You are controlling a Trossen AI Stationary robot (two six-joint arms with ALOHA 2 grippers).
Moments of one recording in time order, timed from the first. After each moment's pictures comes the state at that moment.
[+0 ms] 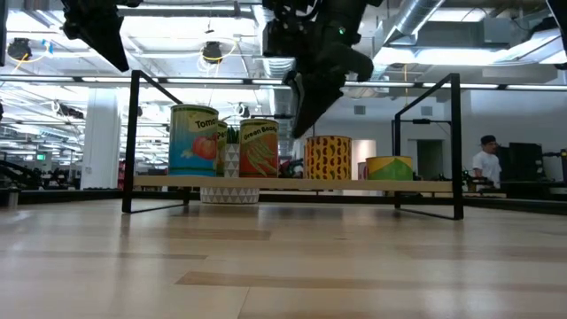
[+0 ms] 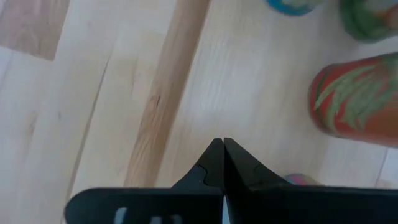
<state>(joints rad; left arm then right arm) -0.06 0.90 1.05 -1.32 -0.57 -0.68 0.04 1.95 1.61 -0.83 0.12 -0.29</state>
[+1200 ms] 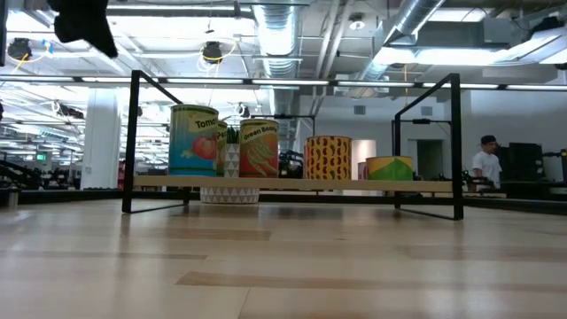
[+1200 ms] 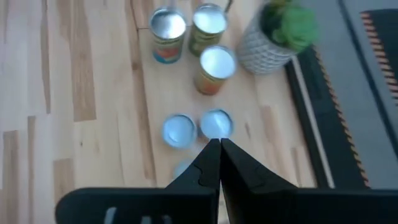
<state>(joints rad) -0.06 0.81 1.05 -1.27 -0.31 -0.66 0.05 1.69 2.27 -1.57 0.28 0.11</state>
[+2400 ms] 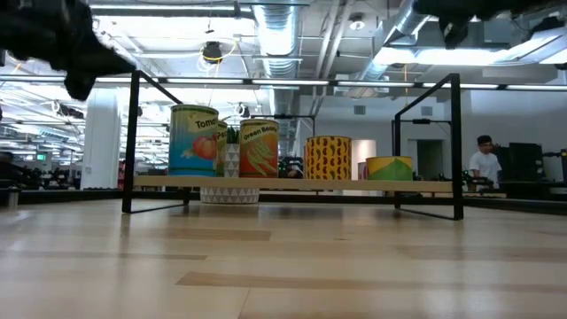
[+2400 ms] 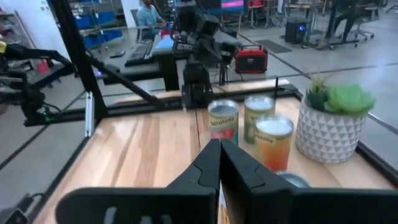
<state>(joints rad) -0.06 0.03 0.31 -0.46 -0.42 -0.41 0.13 0.62 0.57 -0.06 0.18 0.13</state>
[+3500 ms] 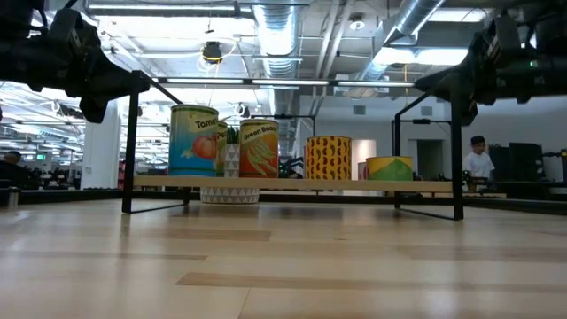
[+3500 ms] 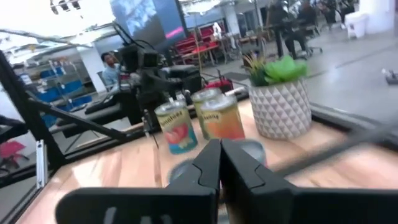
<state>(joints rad) -0.06 0.00 0.07 -0.12 -0.40 -0.34 -0.08 0.48 0.03 0.52 0.18 0.28</state>
